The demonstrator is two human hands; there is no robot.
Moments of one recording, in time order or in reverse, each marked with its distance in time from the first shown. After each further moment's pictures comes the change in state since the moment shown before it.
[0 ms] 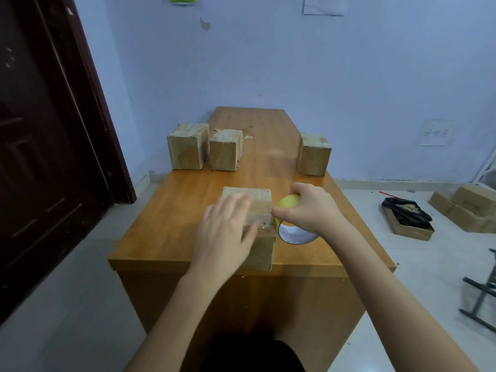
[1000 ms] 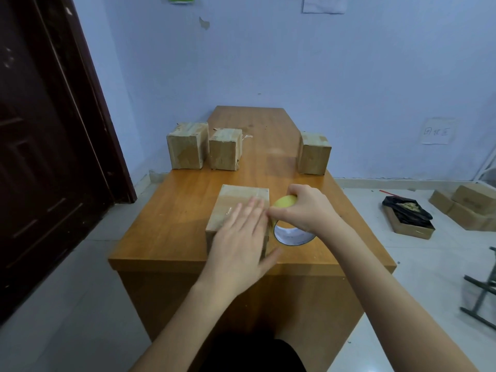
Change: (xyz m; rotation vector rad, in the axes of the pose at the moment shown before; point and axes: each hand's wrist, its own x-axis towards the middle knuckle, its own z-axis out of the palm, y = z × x) left_hand -0.010 0.015 0.007 0.230 -0.152 0.207; right_hand -0.002 -0.005 0.003 0.087 -0.043 0.061
